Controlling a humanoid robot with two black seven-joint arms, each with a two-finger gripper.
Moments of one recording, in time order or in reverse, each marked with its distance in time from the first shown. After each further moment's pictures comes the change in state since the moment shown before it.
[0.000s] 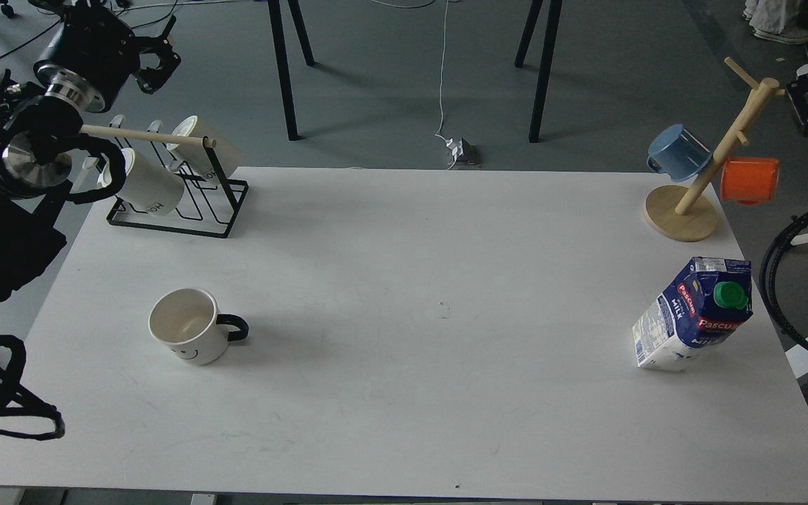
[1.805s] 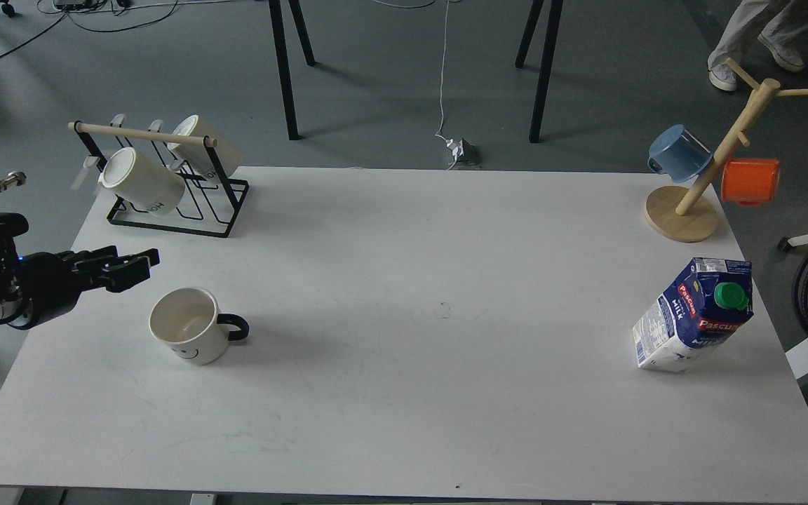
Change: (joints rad) left arm 0.544 0.595 0.196 -0.816 1.735 0.326 -0.033; right arm -0.106 -0.031 0.131 0.050 0.058 0.000 -0.003
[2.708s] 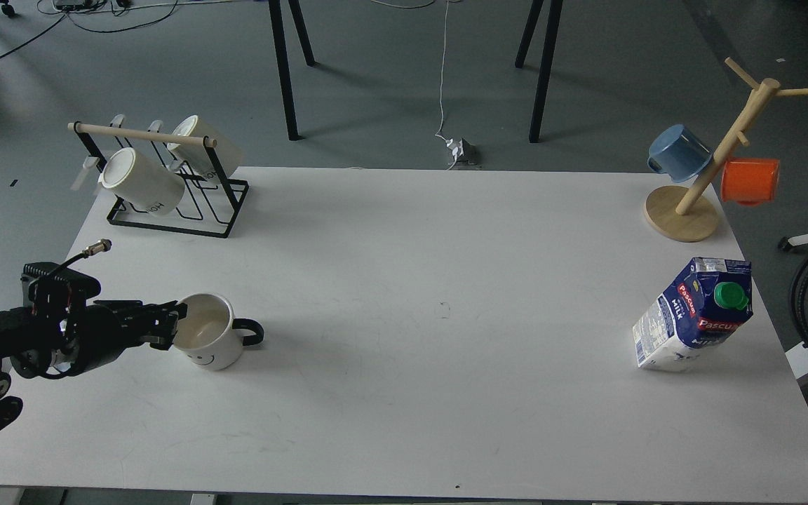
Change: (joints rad) left arm 0.047 -0.128 0.035 0.090 0.272 0.029 -0.071; right arm -0.019 0.012 0.014 0.000 0.031 0.000 0.004
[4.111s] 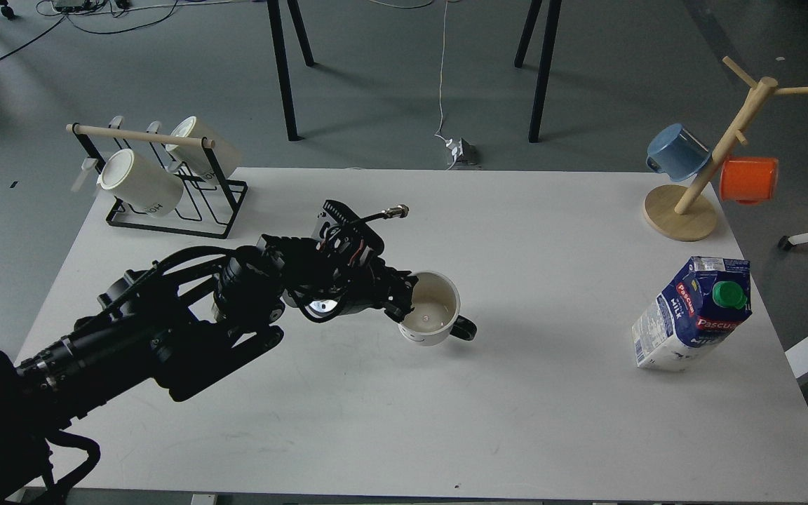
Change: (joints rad) left arm -0.369 -0.648 0.097 0.026 0.257 -0.363 0.167; right arm -0.188 -0.058 0.111 0.130 -0.001 0.000 -0.001
